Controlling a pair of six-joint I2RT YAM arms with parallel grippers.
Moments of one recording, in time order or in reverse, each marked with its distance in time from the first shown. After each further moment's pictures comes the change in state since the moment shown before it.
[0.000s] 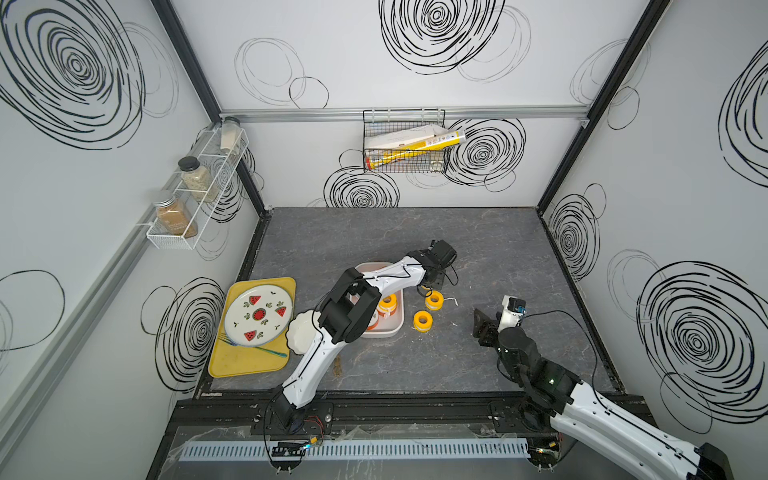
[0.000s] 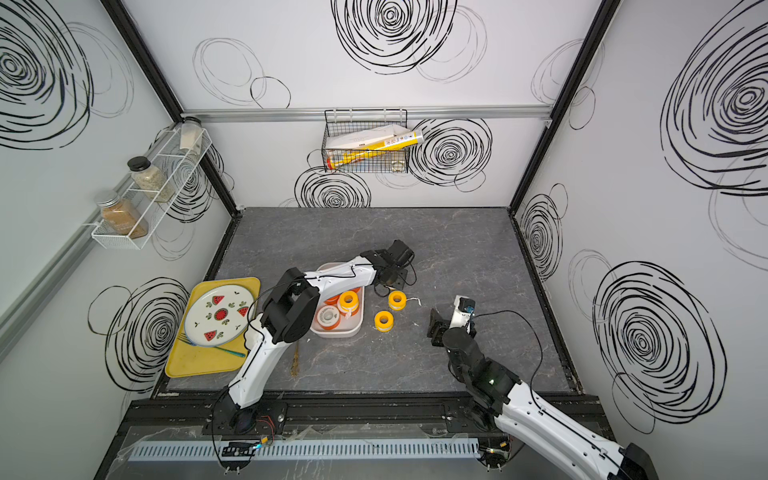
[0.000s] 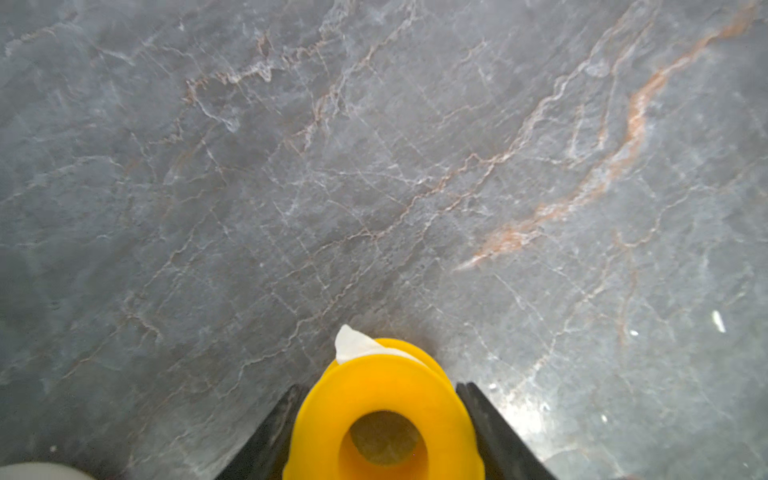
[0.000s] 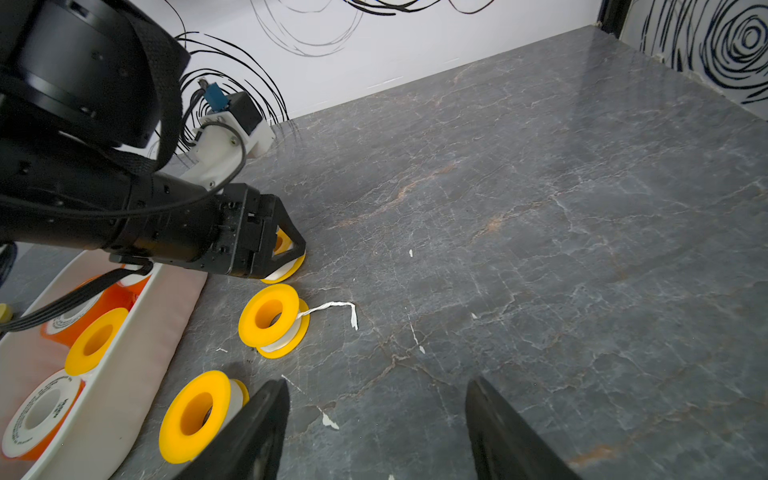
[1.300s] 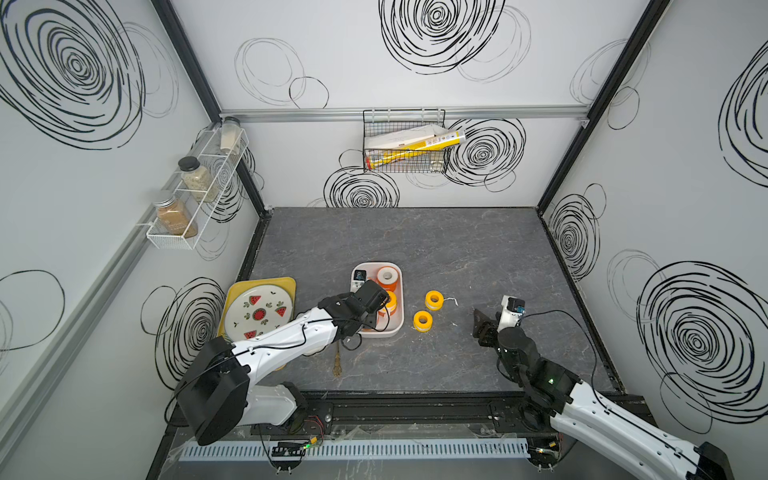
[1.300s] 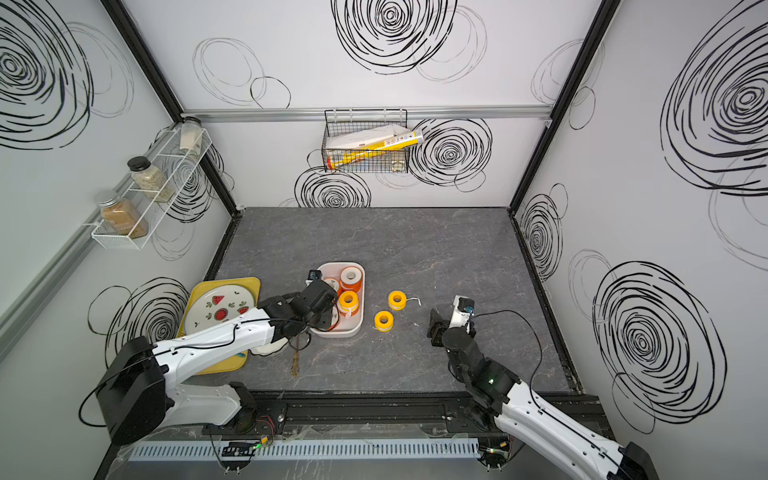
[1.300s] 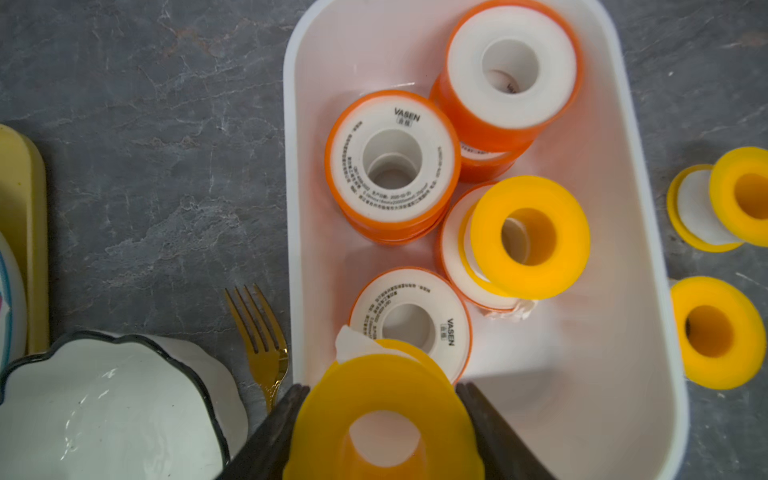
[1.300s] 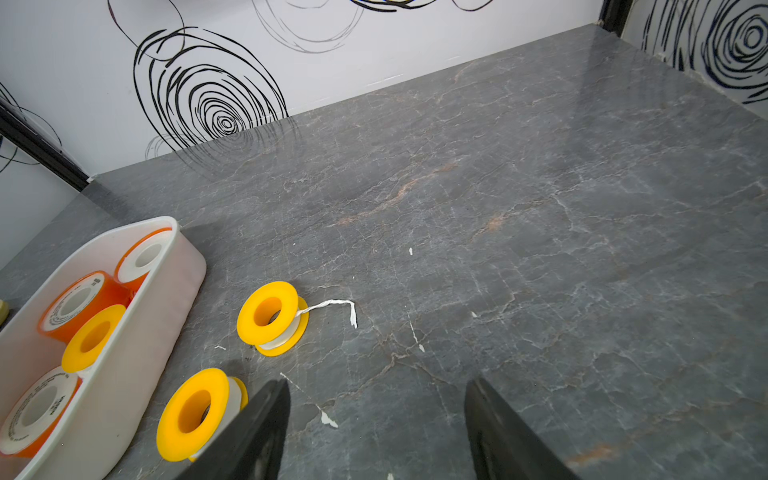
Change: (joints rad) left arm 0.046 -1.015 -1.087 0.042 -0.167 -0.203; right arm 0.000 0.011 0.000 0.004 -0.003 -0.004
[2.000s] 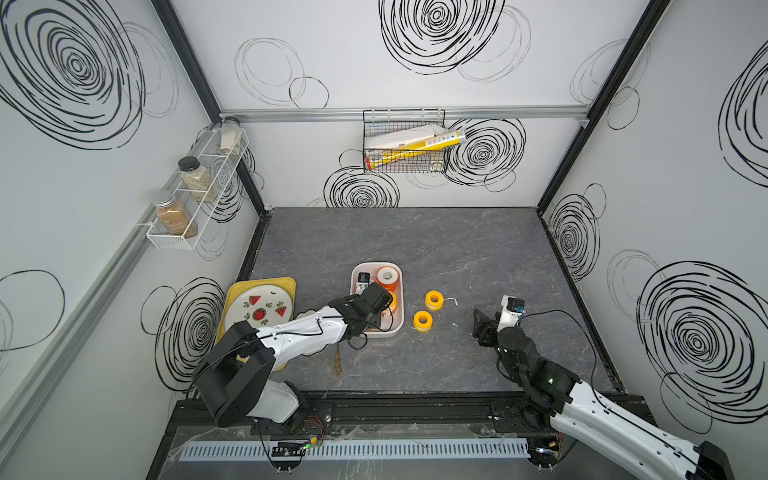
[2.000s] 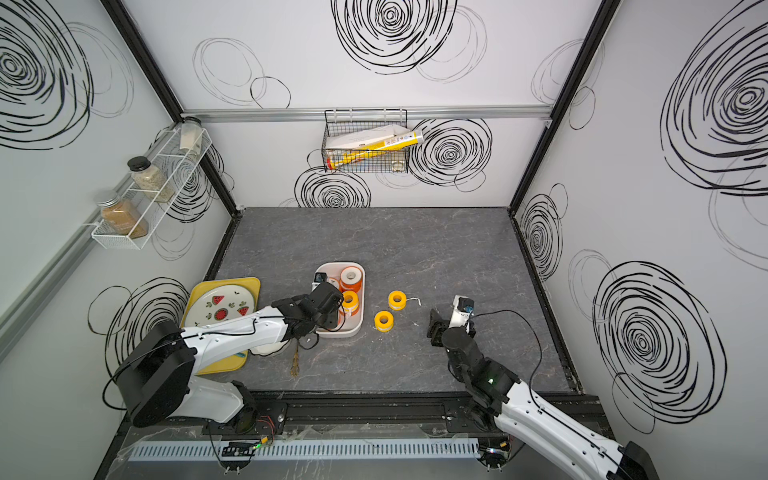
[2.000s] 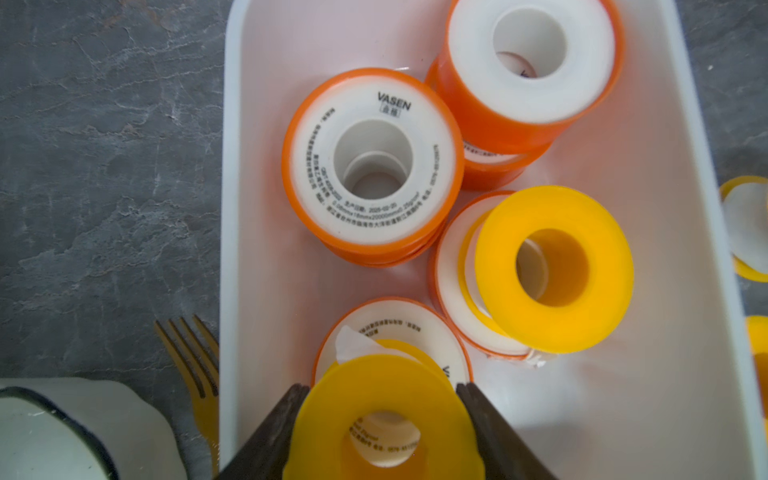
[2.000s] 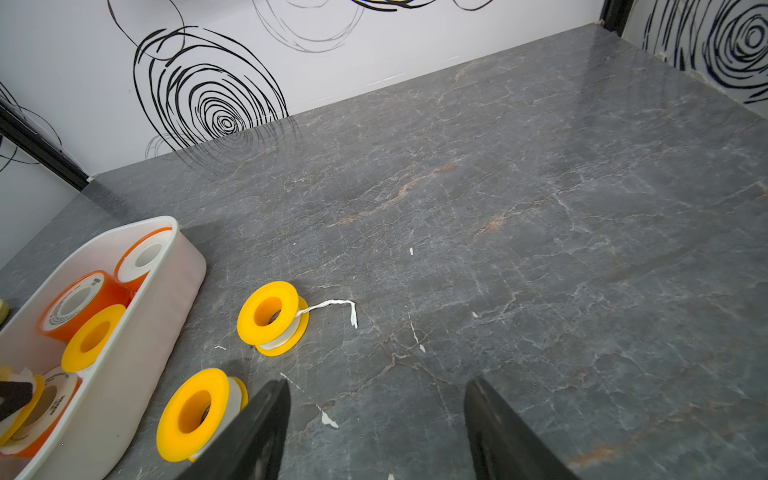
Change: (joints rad) left arm 0.010 0.121 -0.030 0.171 0.009 -0.002; right arm 0.000 0.003 0.000 0.004 -0.001 0.000
